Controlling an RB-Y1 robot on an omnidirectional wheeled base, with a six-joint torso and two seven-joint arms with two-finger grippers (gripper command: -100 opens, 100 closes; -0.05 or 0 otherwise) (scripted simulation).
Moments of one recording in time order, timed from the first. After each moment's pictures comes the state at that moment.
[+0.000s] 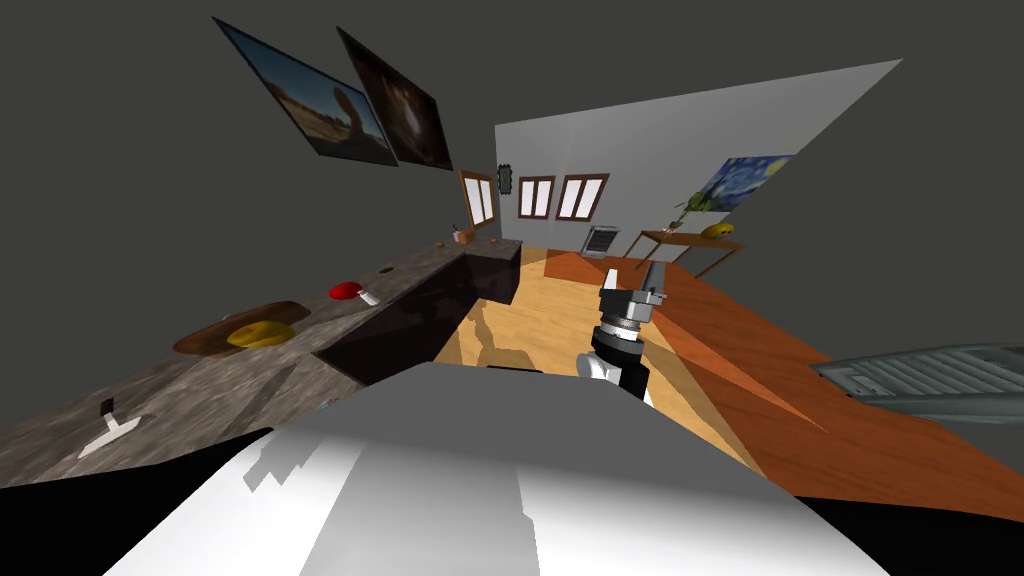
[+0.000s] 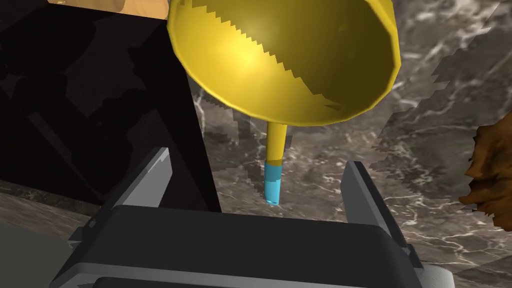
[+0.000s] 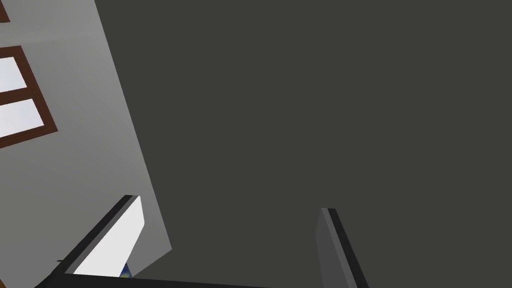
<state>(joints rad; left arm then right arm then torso) 1.64 1.05 0.41 -2.30 0.48 0.51 0.21 0.47 0.00 0.06 -2.29 -0.10 -0.59 0.02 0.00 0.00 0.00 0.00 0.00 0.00</state>
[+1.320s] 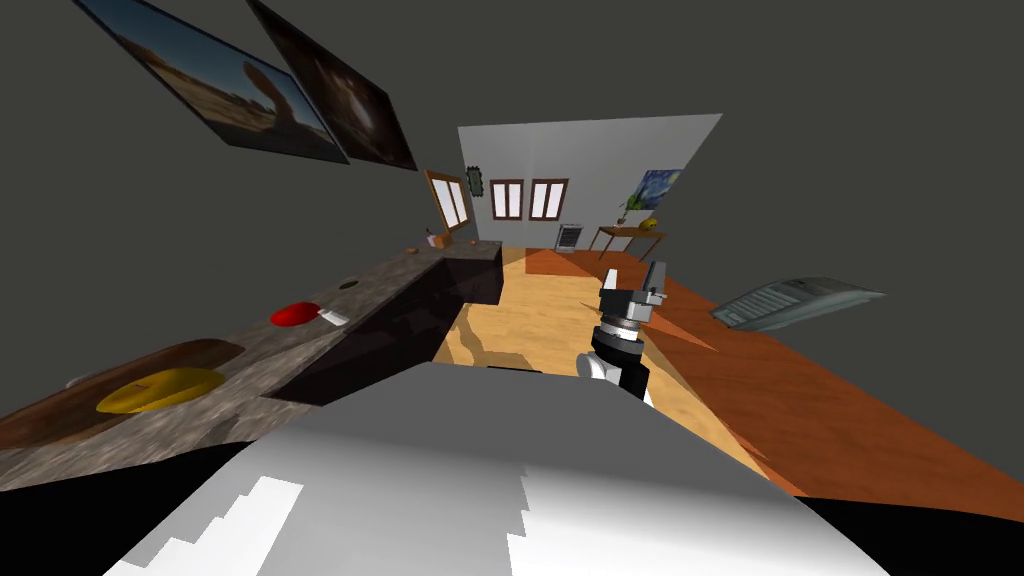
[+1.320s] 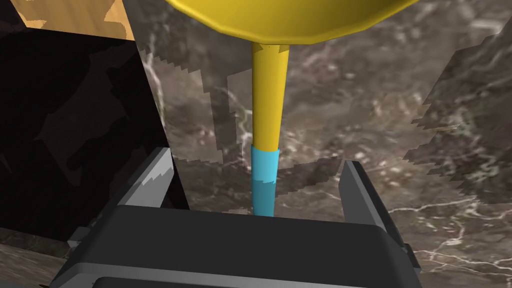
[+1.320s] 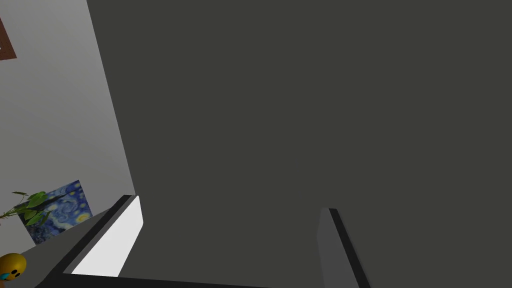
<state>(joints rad) 1.59 1.13 0.31 -2.13 0.67 0.47 0.24 0.47 0.00 0.06 -2.29 -0.10 -0.59 0.02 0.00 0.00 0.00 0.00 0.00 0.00</state>
